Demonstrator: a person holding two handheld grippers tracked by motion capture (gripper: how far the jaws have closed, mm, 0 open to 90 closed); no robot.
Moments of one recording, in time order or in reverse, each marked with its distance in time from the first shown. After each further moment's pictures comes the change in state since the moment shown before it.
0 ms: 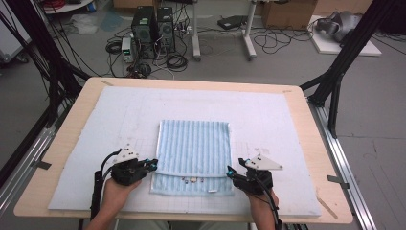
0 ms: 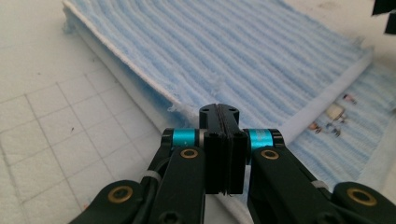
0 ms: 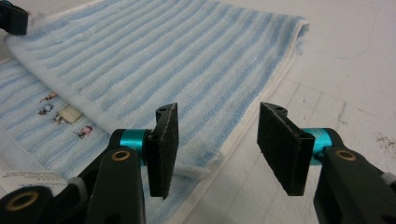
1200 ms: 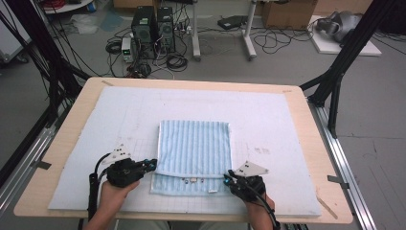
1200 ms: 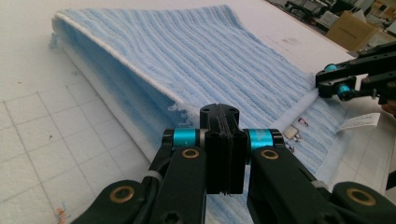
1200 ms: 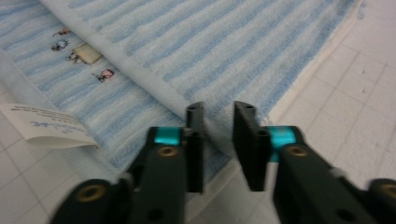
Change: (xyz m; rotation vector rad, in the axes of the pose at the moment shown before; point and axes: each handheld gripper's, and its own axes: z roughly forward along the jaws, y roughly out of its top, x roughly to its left) left arm -0.002 0.000 -0.013 -0.068 -0.079 -0.072; right arm 0.016 -0.014 0.012 0.132 0.054 -0.117
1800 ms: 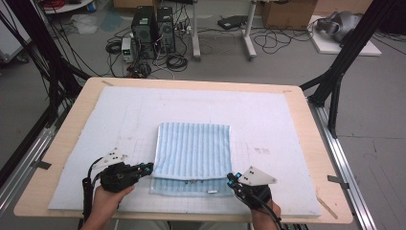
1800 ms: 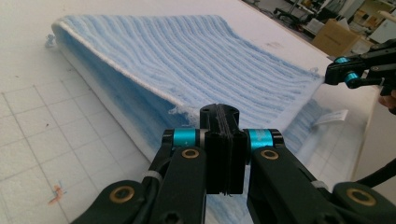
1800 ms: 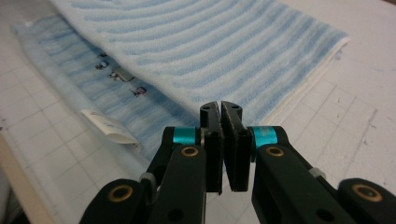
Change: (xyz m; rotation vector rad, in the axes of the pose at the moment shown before) left arm -0.006 -0.004 -0.021 -0.022 -0.043 -0.017; right arm 0.016 0.005 -0.036 -0.089 -0.010 -0.064
